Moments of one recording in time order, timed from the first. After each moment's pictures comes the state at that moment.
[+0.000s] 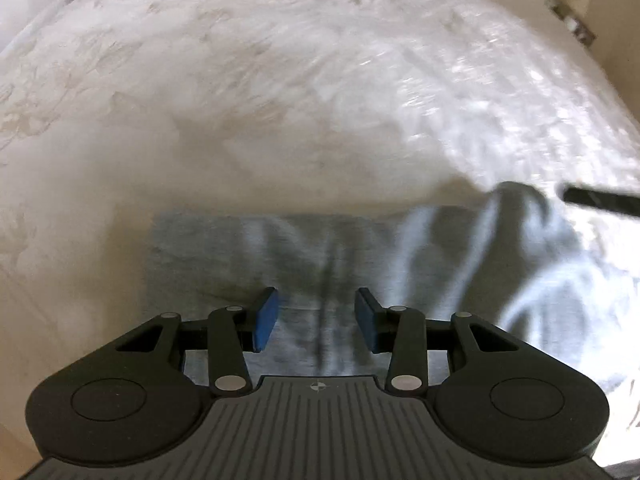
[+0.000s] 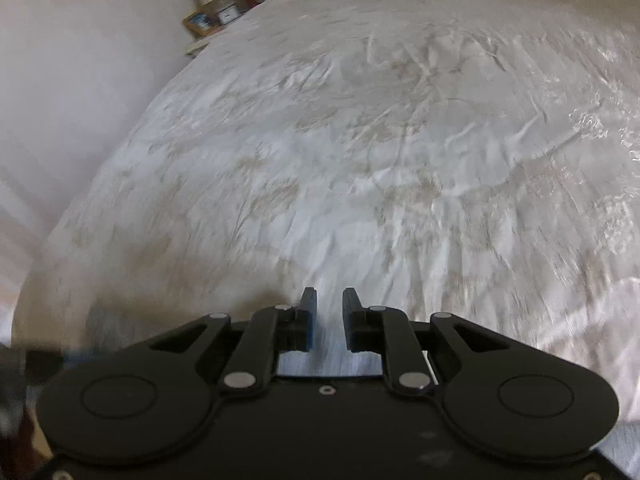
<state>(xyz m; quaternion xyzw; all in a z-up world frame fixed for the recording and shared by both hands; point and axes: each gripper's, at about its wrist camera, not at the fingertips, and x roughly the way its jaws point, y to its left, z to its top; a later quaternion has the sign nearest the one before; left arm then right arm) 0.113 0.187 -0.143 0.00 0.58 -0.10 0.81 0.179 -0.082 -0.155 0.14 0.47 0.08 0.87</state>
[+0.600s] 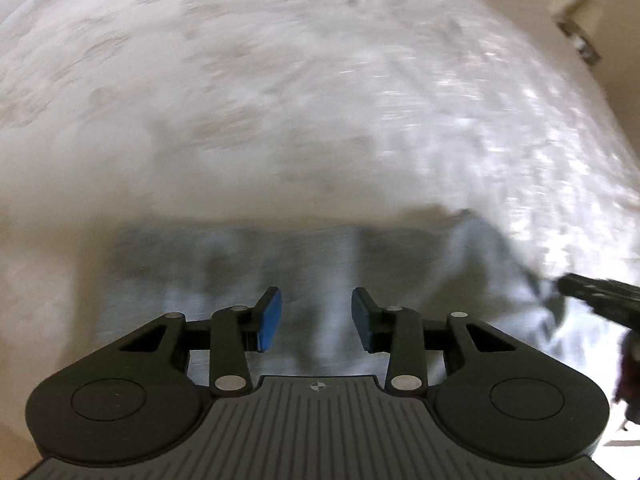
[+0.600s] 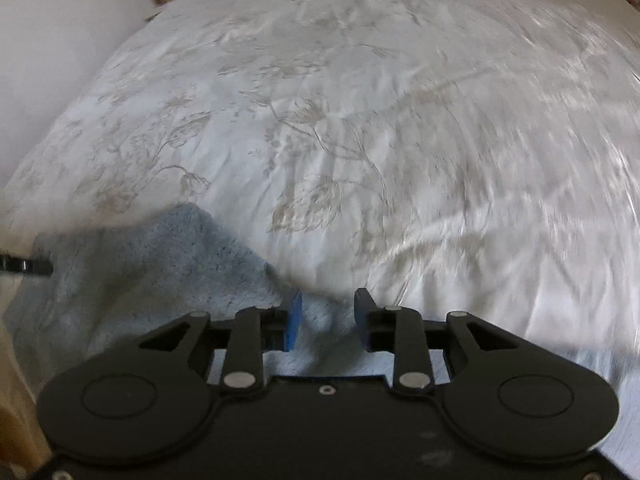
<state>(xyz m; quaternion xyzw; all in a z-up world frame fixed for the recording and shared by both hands) 0.116 0.153 -0.118 -0.05 0.58 -0.12 0.80 0.126 -0.145 -0.175 0.09 0.52 0.03 0.85</state>
